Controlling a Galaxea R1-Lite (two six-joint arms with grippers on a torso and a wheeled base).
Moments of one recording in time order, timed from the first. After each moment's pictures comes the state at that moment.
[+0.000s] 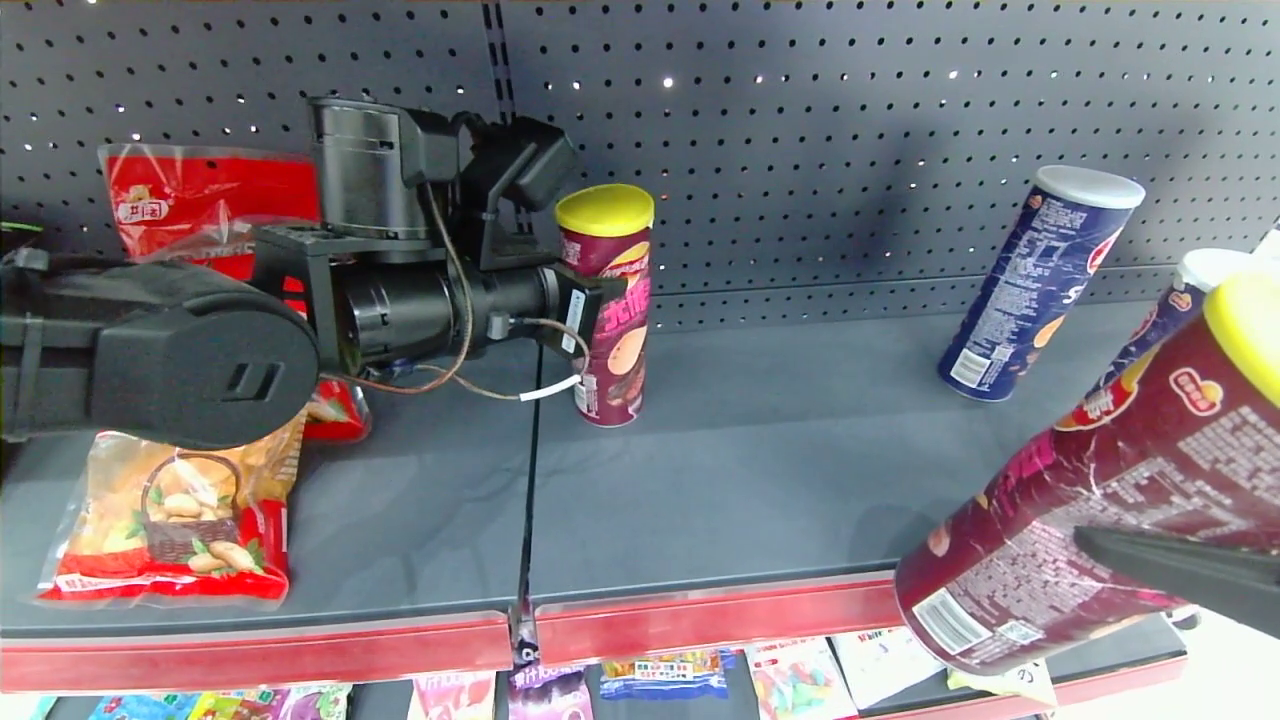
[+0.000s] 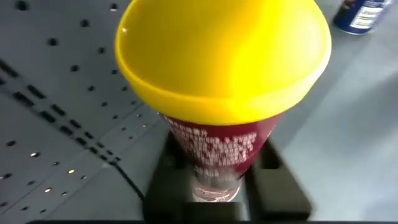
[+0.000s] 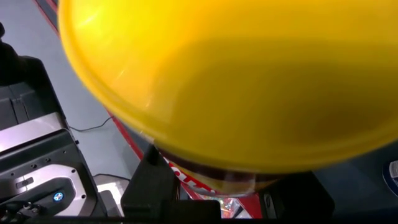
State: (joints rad) left arm -0.57 1.79 -1.25 -0.34 -0.12 0.17; right arm 0.72 0.98 -0.79 0.06 0.16 -0.27
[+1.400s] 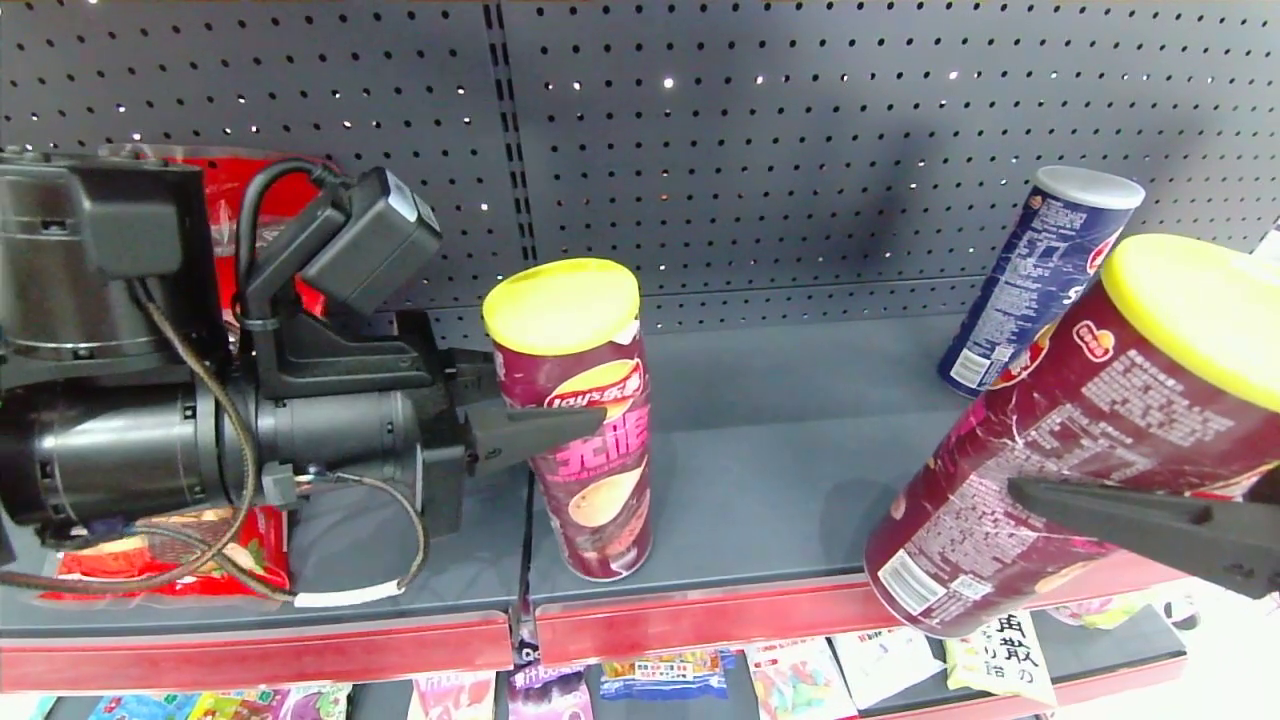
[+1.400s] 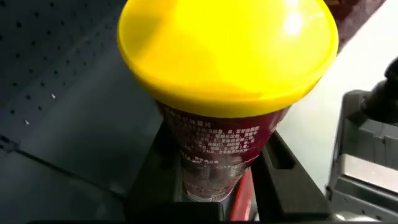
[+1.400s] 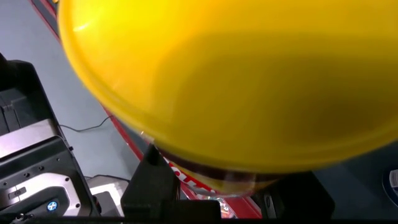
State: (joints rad) left arm -0.58 1.45 -0.87 -0.35 -0.50 0.20; right arm 0.71 1.07 -0.85 0.05 0.16 -0.26
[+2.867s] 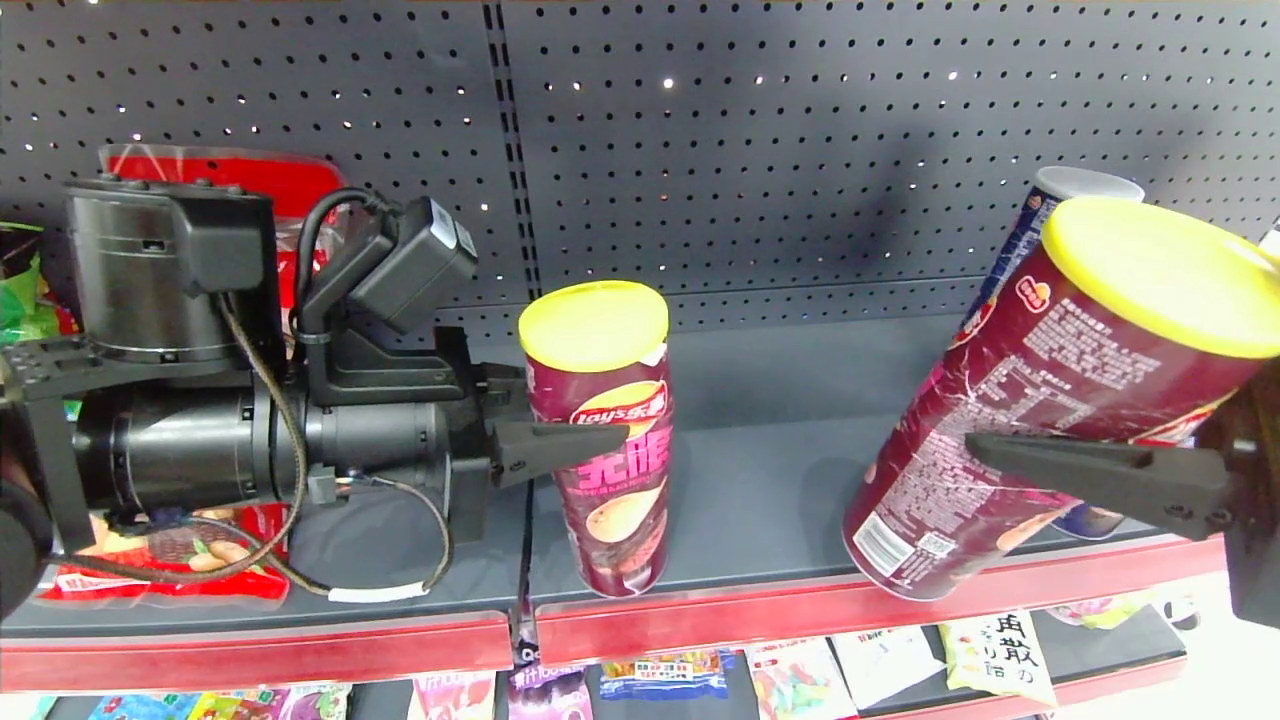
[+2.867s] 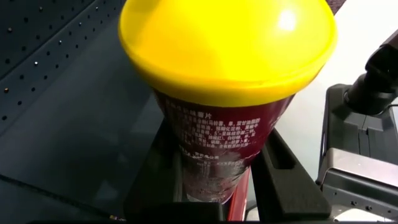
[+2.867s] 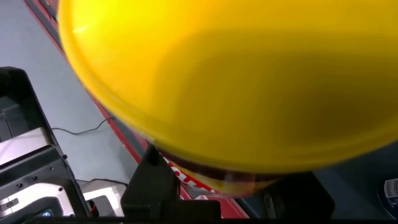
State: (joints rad) left arm -0.56 1.51 -0.87 -0.36 -0.59 0.22; right arm 0.69 1.14 -0.92 0.05 0.16 -0.27
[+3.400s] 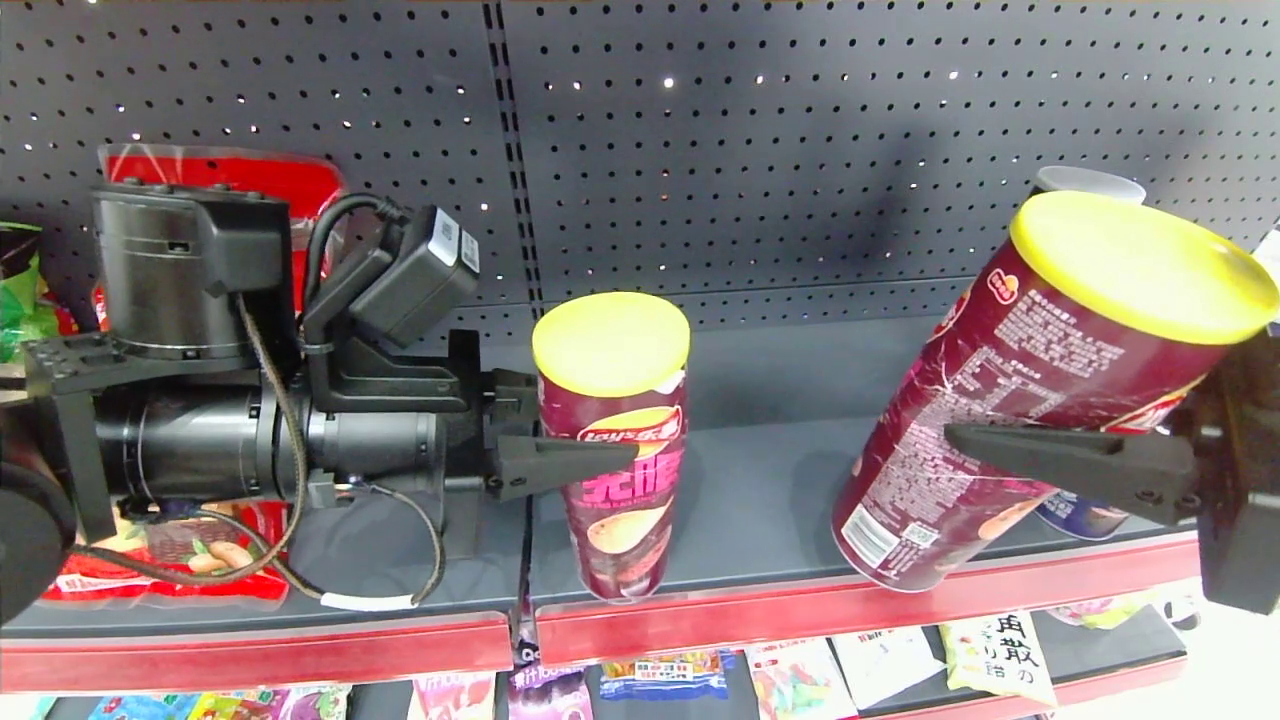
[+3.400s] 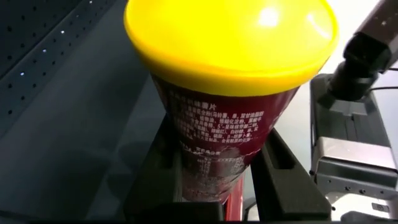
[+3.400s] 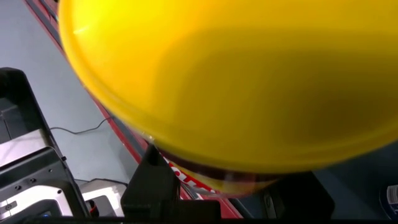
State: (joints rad) left arm -0.56 1.53 -0.87 -0.37 -0.72 0.28; right arm 0.69 1.17 -0.94 0.05 0.16 -0.27
